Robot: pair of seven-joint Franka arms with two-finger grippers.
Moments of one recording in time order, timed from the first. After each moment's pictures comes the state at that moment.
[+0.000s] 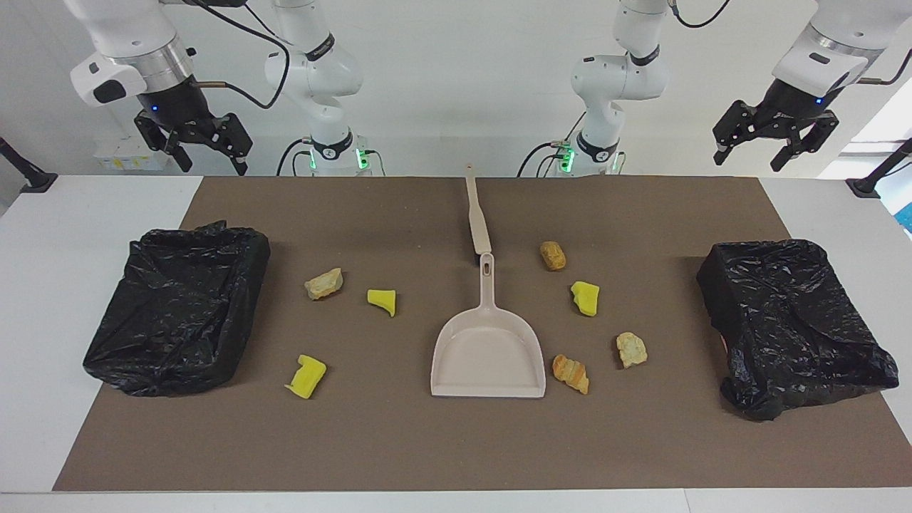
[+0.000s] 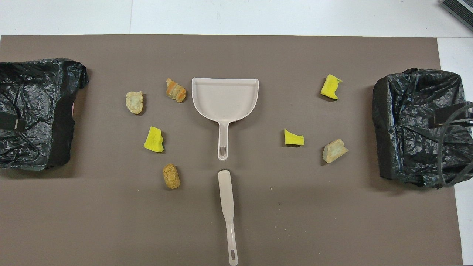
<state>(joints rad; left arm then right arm) -0.12 -0.02 0.11 -1.42 -0.05 1.43 0.15 -0.08 -0.02 0.03 -1.48 0.01 1.47 0.07</state>
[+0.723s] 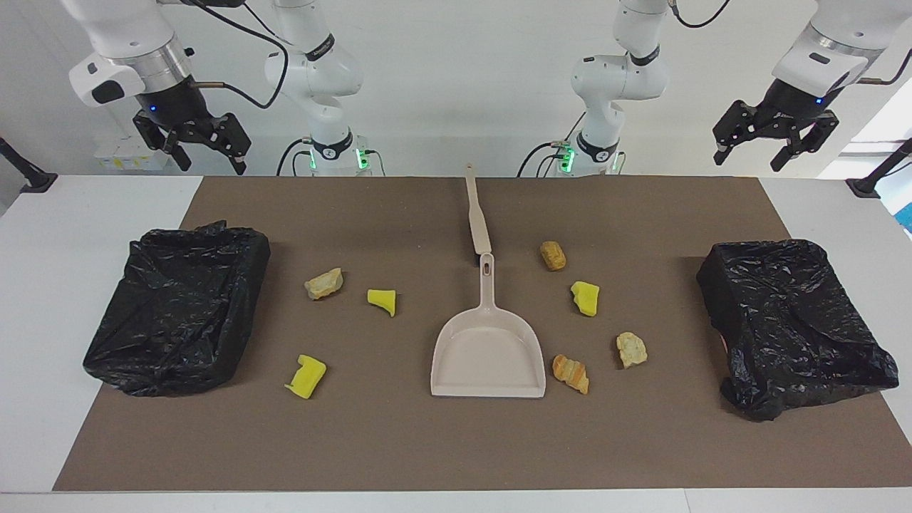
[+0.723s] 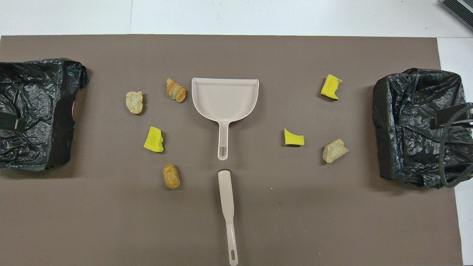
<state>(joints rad) -0.12 -0.02 0.11 -1.42 -0.05 1.43 0.15 -0.09 -0.02 0.02 -1.48 0.01 1.45 0.07</state>
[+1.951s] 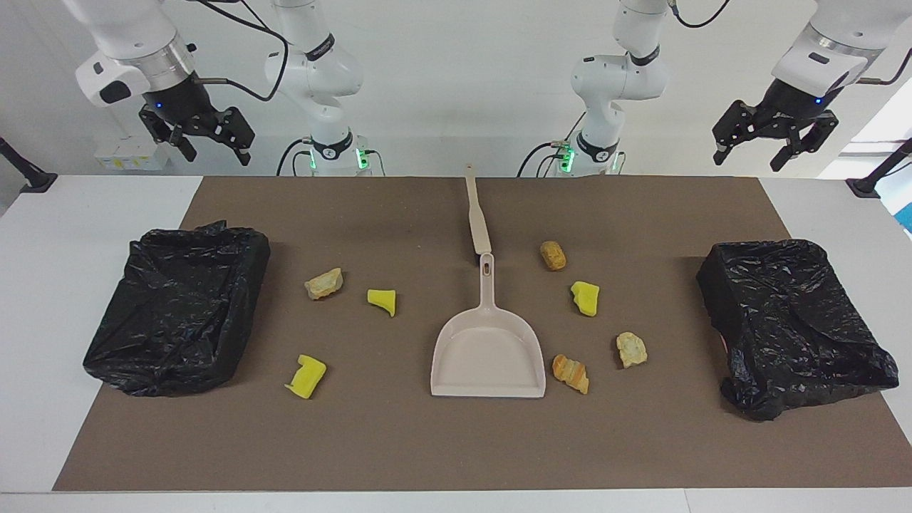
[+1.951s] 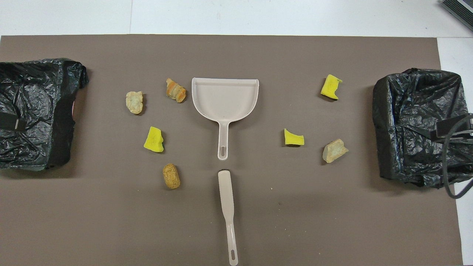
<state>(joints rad) -0.12 -0.02 0.11 -1.42 -0.05 1.43 0.15 -0.08 -0.01 0.03 -1.47 0.02 1.38 0.07</state>
